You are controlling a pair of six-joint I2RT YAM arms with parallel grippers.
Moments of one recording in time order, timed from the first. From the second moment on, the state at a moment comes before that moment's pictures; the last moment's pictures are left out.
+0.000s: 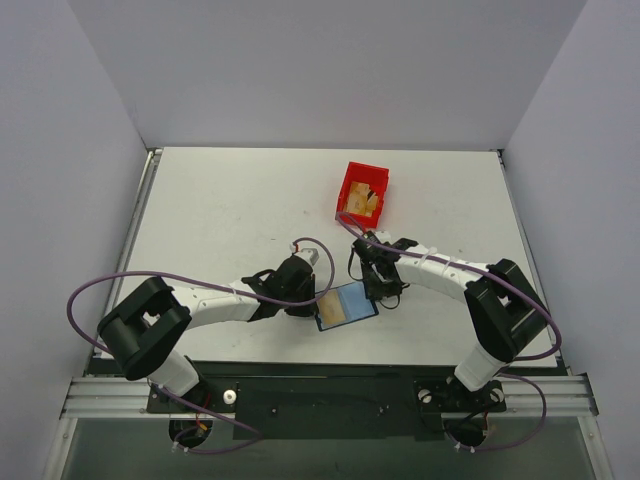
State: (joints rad) left arm -0.87 1.55 0.70 -0.05 0.00 -0.70; right arm 0.66 1.63 0.92 -0.60 0.26 0.48
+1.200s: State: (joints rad) left arm -0.87 1.55 0.71 -0.05 0.00 -0.70; right arm 0.66 1.43 0.92 -0.57 0.08 0.41
